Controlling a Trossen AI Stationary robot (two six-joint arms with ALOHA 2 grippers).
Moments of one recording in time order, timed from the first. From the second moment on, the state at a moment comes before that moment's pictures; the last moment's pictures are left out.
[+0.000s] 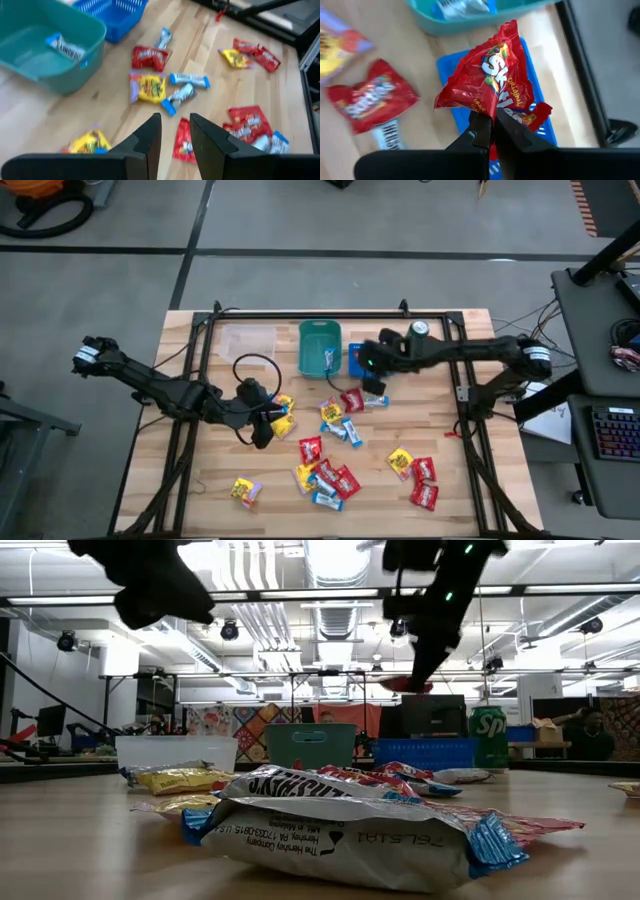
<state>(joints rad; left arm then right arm) -0.38 1.11 0.77 -0.36 -0.48 -0.70 -0.20 1.54 1.18 -0.79 0.31 0.02</state>
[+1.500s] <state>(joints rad) -0.40 1.21 0.77 -0.75 -0.47 -0.69 -0.21 1.54 1.20 -0.76 0.02 0.11</state>
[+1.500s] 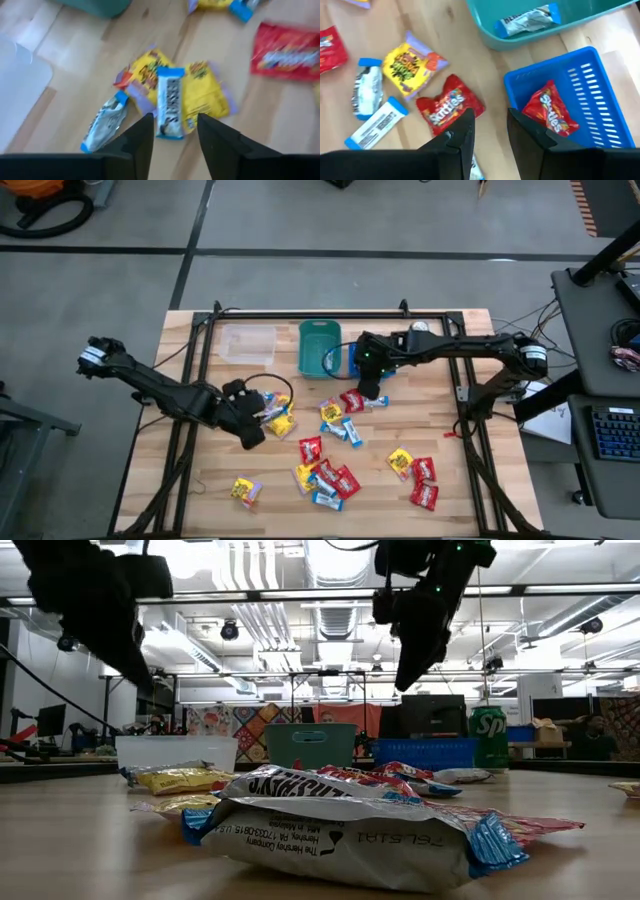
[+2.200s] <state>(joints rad) -0.31 1.41 0.73 -0.85 -0.48 -0.56 -0.17 1.34 1.11 -0.79 0.02 0.16</state>
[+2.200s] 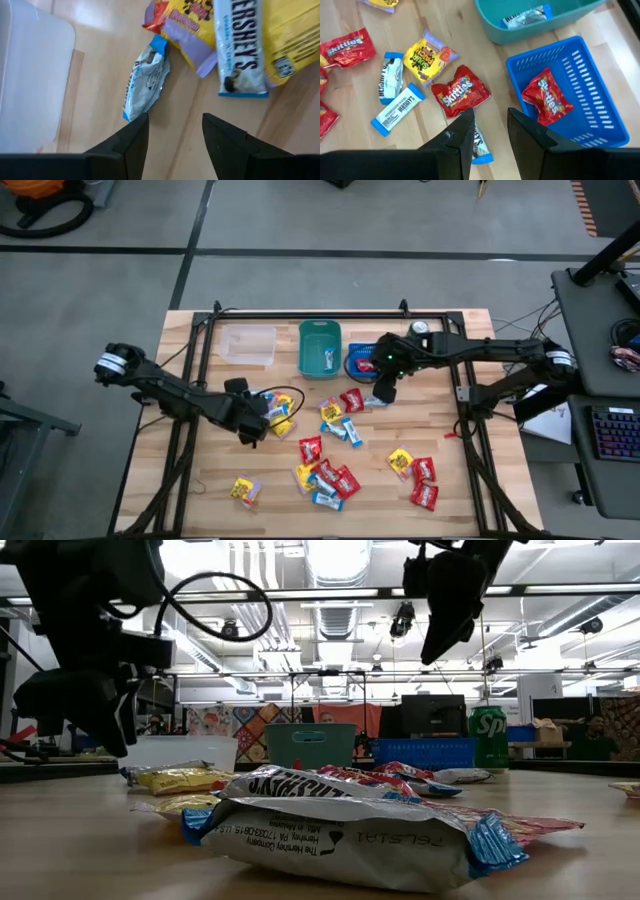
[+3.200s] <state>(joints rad) -0.24 1.31 0.60 -0.65 -0.46 -0.35 -0.17 1.34 1.07 -0.73 0.02 0.15</state>
